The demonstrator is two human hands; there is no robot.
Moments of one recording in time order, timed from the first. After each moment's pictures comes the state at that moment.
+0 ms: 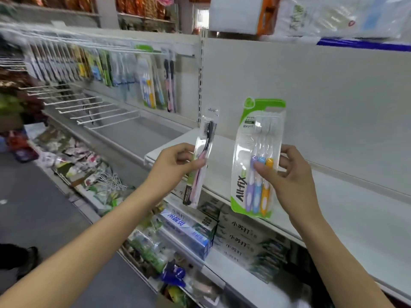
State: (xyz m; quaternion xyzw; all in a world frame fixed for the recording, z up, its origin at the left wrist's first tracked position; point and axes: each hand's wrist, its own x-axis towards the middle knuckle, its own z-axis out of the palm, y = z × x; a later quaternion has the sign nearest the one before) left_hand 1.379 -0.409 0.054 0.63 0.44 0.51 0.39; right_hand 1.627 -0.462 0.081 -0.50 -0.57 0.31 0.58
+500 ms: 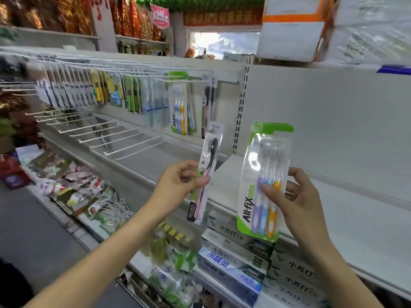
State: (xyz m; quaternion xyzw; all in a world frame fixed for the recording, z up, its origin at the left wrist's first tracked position) left_hand 1.222 -0.337 0.058 0.63 0.39 0.51 0.43; right_hand 1.468 -0.409 0.078 -0.50 -0.54 0.32 0.60
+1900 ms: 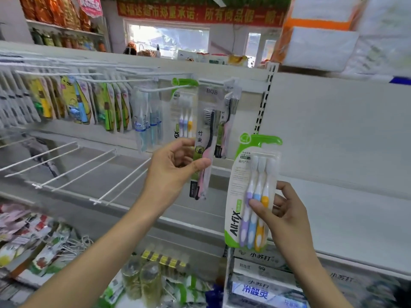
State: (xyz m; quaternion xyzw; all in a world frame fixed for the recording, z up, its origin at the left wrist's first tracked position) left_hand 1.099 -0.191 0.110 0.65 0.27 0.57 0.43; right_hand 1.290 -0.315 0.068 -0.56 -0.47 0.25 0.63
